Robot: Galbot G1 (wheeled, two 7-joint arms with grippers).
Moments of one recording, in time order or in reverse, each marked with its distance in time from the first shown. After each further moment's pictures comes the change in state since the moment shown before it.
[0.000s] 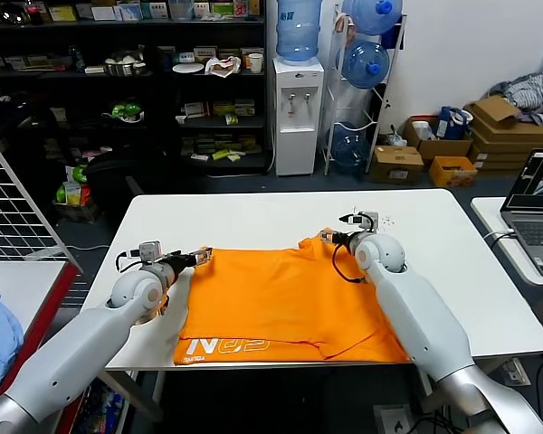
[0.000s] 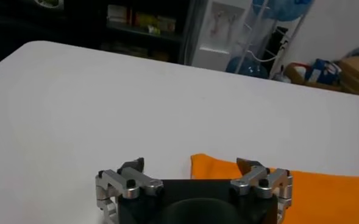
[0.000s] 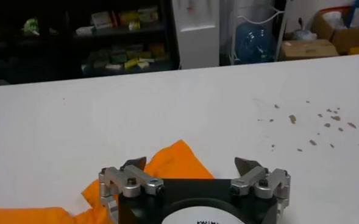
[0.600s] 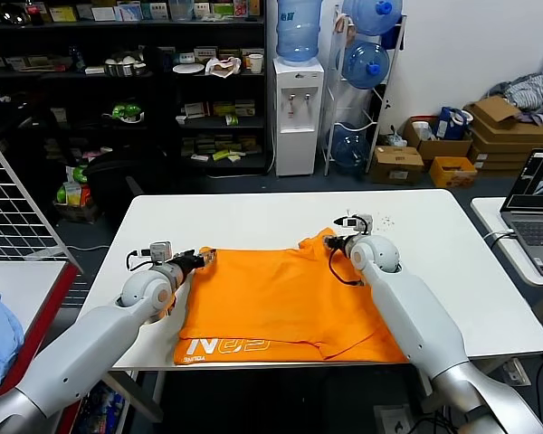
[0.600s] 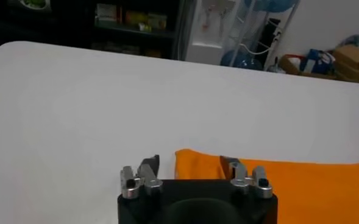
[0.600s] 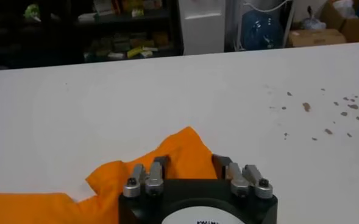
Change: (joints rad) left arm -0.025 -0.023 0.048 0.026 0.029 0.005 0.006; right arm 0.001 0.004 -0.019 -0.008 0.009 -0.017 -0.007
